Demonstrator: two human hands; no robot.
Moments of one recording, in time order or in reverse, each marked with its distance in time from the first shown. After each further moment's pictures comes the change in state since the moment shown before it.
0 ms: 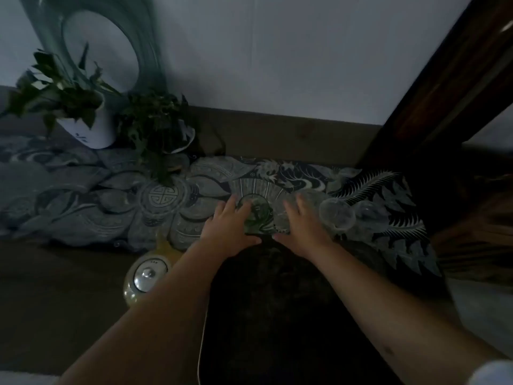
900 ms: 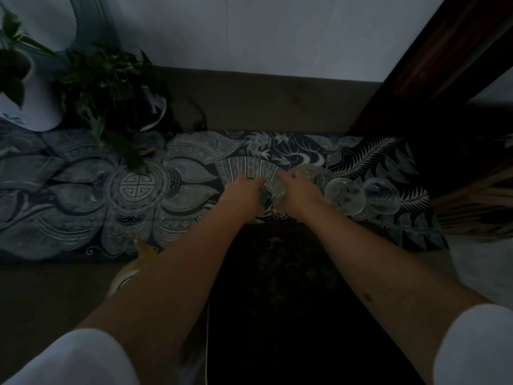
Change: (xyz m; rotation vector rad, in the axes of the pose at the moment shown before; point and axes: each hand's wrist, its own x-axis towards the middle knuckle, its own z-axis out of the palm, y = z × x) left_hand 0.105 0.009 0.016 0.004 -0.139 0.072; right_hand 0.090 0.010 0.013 -0.032 -0.043 0.193
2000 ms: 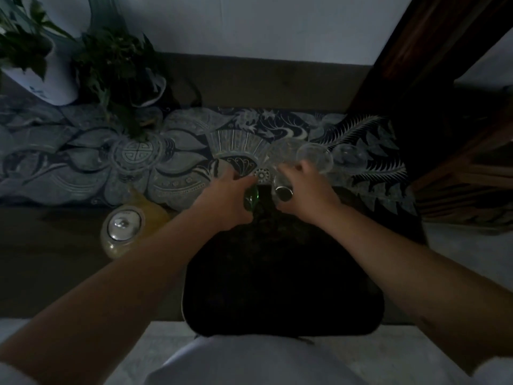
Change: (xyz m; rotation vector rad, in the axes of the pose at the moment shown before) left_hand -0.148 0.059 0.025 0.025 0.085 0.033; right_hand -0.148 0.067 -0.022 0.066 0.122 -0.243
